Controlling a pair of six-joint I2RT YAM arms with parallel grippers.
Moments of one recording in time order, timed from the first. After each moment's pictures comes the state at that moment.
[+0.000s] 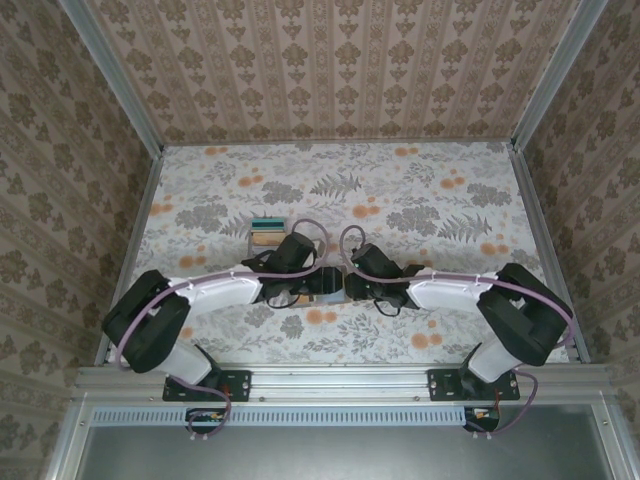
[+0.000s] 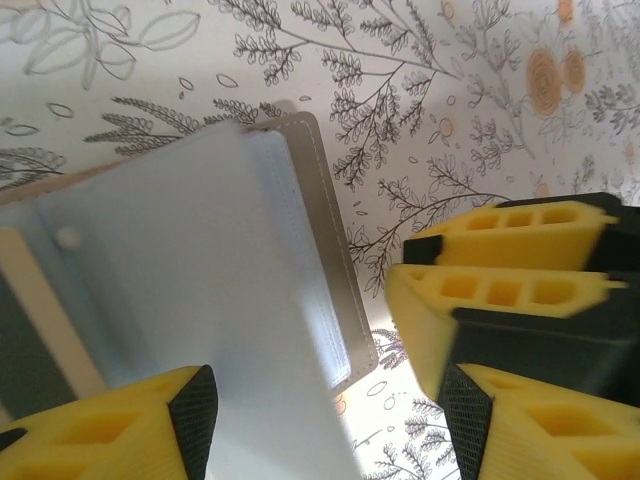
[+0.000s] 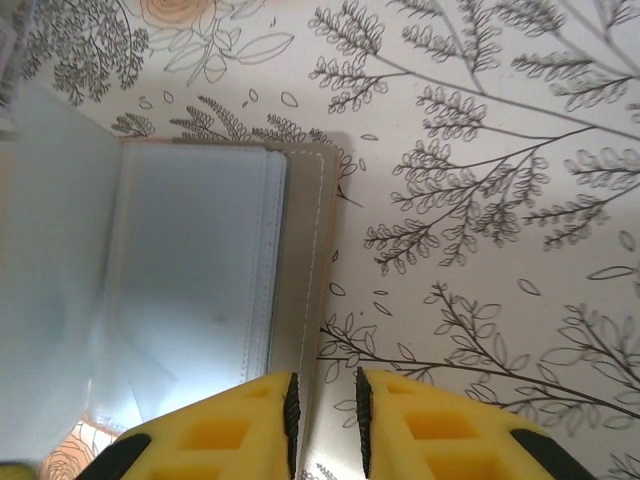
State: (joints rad) left arm -0.84 1.51 0.73 -0.09 0.28 -0.74; right arm 0.77 1.53 0.69 -0.09 0.05 0.65
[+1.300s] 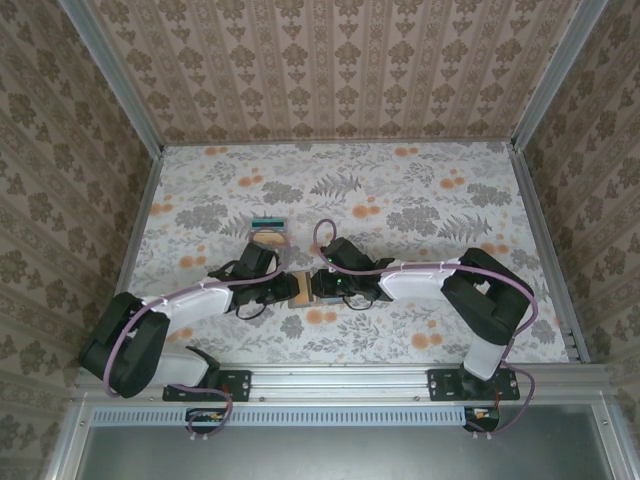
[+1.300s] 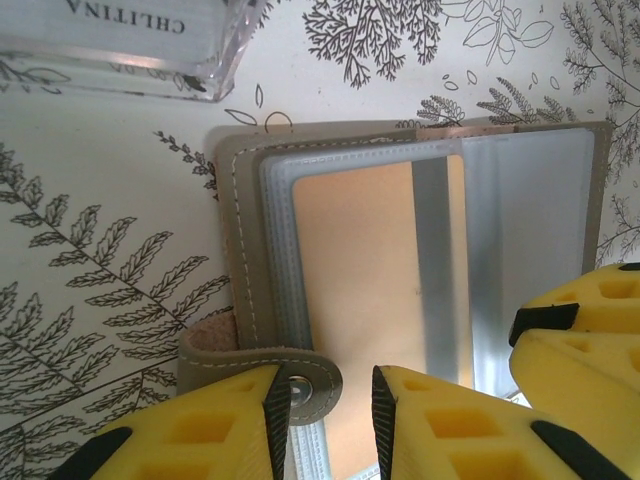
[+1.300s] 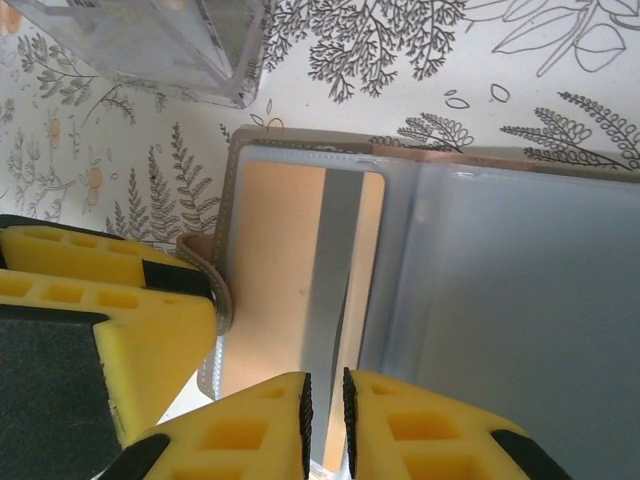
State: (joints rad) left arm -0.61 1.32 0.50 -0.16 0.28 -0.71; right arm 0.84 1.75 0.88 0.02 -0.17 0.77
